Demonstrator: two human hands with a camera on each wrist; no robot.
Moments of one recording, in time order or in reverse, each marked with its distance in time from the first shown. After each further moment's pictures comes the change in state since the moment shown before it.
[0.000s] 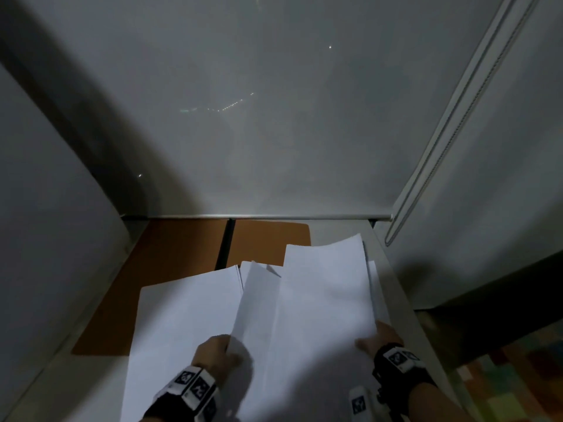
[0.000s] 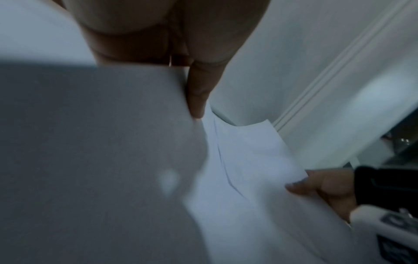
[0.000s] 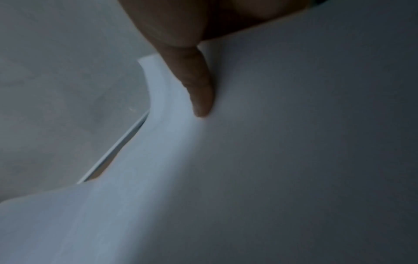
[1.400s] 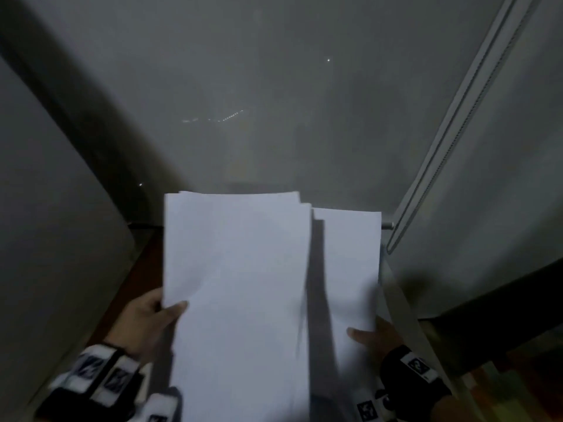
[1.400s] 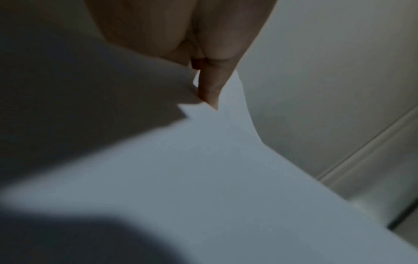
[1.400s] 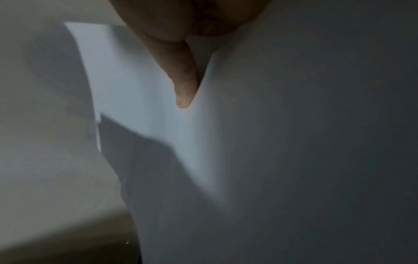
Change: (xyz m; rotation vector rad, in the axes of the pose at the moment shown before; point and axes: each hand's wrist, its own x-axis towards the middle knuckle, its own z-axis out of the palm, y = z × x) left_hand -0.021 -0.031 -0.105 -0.771 0.293 0.207; right_hand -0.034 -0.016 -0.011 0.798 -0.135 -0.254
